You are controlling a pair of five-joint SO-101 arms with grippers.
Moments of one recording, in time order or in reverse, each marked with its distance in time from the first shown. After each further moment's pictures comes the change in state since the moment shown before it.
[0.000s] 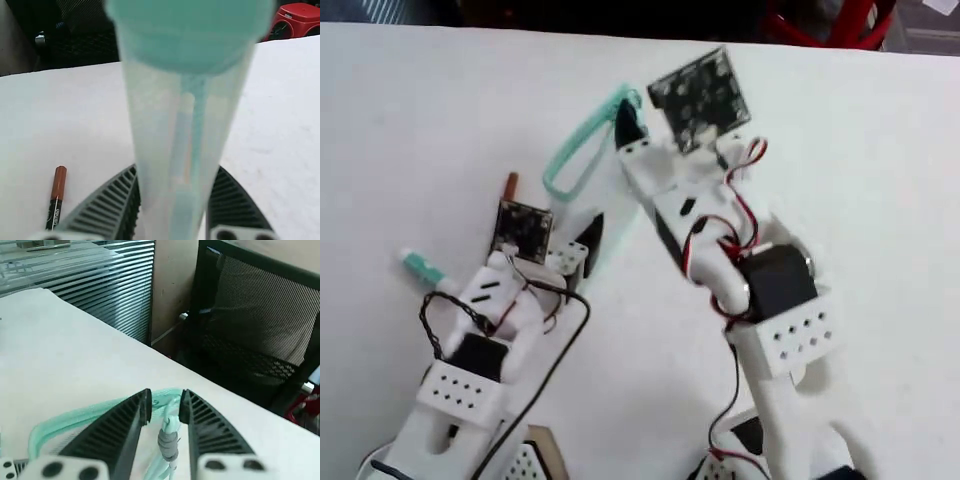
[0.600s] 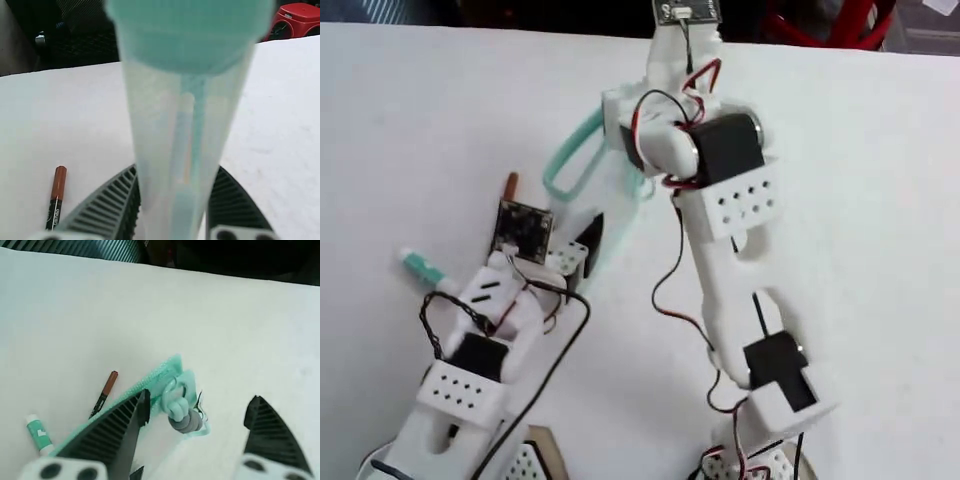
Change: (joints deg) left arm 0.0 0.0 0.0 0.0 0.0; right arm 0.2 41.1 -52.0 38.2 -19.8
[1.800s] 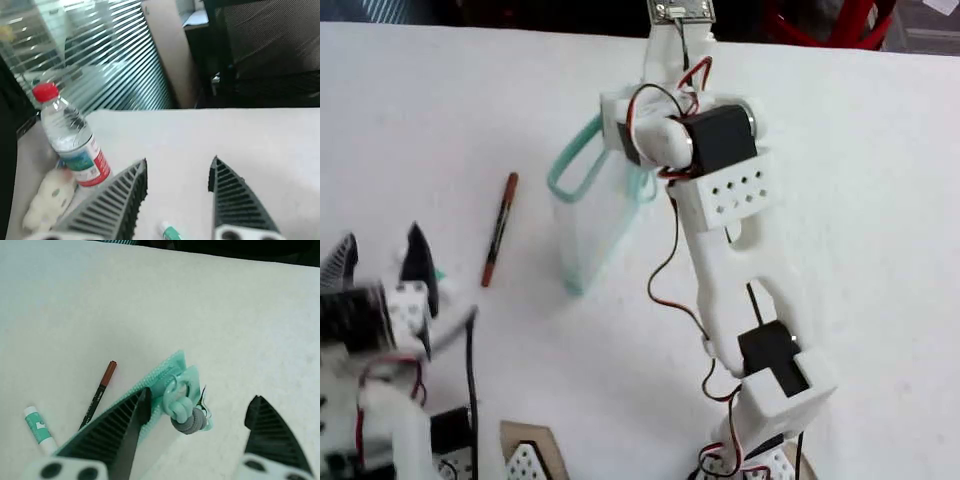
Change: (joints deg) left arm -37.9 -19.9 -45.2 59.1 -12.0; right arm 0.0 3.6 -3.1 3.3 -0.2
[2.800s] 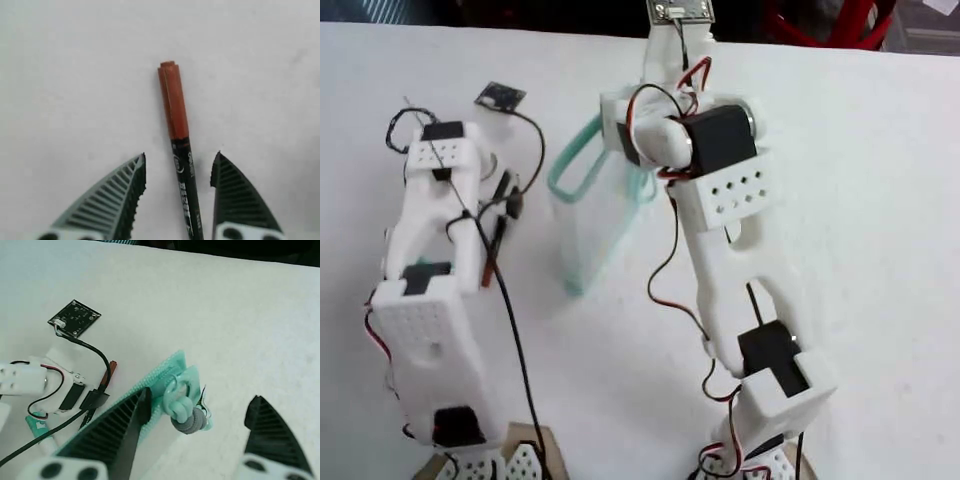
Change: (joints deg) left arm 12.4 119.0 -51.9 -1.3 -12.4; right arm 0.0 0.0 0.0 0.1 0.0
